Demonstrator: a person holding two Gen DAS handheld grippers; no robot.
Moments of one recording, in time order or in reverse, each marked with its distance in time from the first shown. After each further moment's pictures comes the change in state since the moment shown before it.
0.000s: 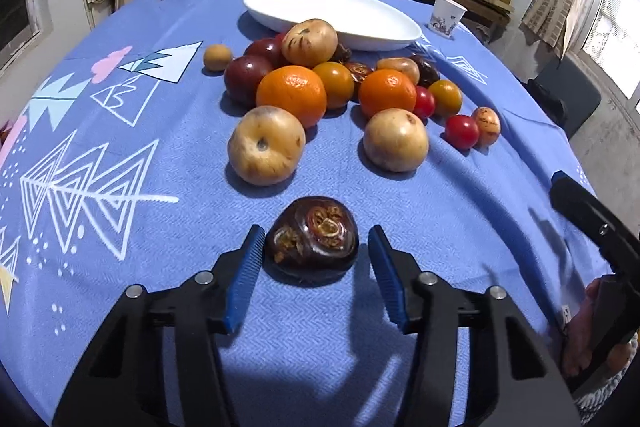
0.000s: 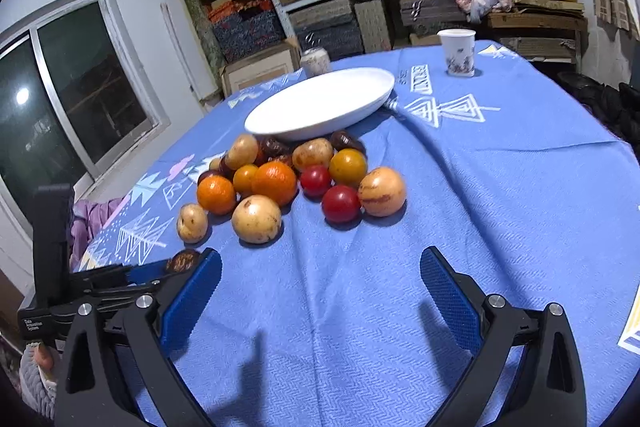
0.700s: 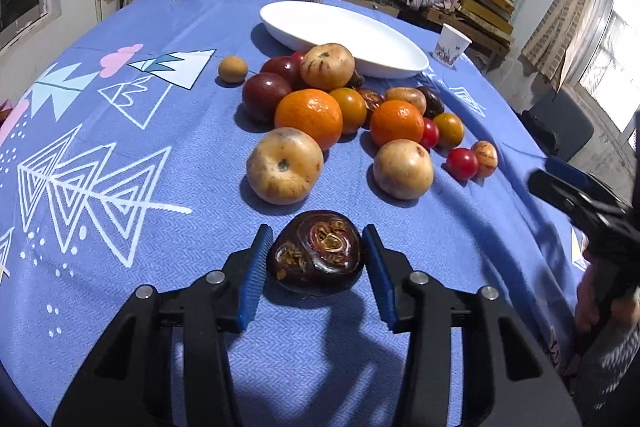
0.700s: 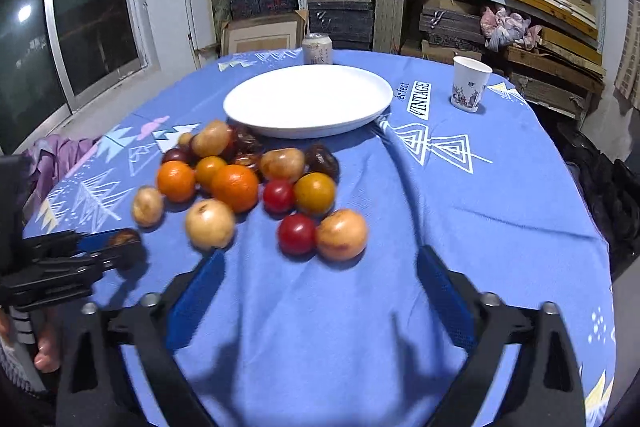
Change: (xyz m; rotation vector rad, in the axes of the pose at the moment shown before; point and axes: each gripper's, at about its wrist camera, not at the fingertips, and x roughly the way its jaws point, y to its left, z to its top) left arm -0.007 0.018 0.005 -0.087 -0.069 -0.046; right arm 0.024 -0.003 0.046 -0.244 0.120 -0.109
